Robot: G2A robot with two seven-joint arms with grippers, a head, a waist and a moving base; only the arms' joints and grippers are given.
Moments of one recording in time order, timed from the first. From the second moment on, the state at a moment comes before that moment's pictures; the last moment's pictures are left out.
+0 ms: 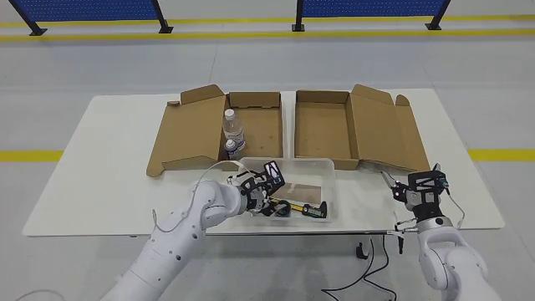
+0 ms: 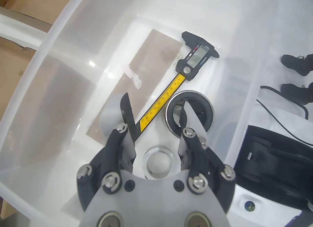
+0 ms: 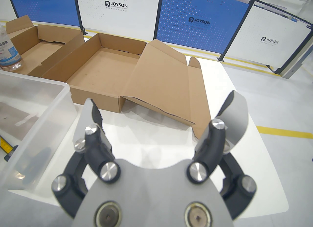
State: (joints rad) left arm 1.08 -1.25 -0.95 -1.37 1.19 -0.67 -0.57; right arm -1.73 -1.15 1.60 -1.80 -1.33 0.00 0.00
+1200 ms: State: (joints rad) left arm 1.07 -1.23 -0.91 -1.38 1.18 -0.72 -0.61; right arm -1.73 -1.15 1.60 -1.80 -1.33 0.00 0.00
